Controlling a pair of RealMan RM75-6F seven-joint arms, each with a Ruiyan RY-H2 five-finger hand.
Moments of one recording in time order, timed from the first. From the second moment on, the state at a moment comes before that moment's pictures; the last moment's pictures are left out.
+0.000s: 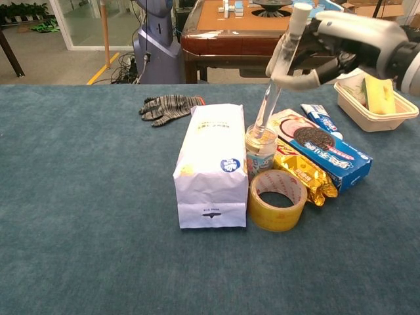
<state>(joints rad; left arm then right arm) -0.05 -1.14 -0.04 -1.60 1.46 1.52 0.13 0.68 -1.35 0.23 -1.61 -1.36 1.01 0.29</state>
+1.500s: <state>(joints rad) -0.05 -1.14 -0.04 -1.64 1.49 1.52 0.14 0.54 -1.20 0.22 -1.65 -1.26 1.05 0.30</state>
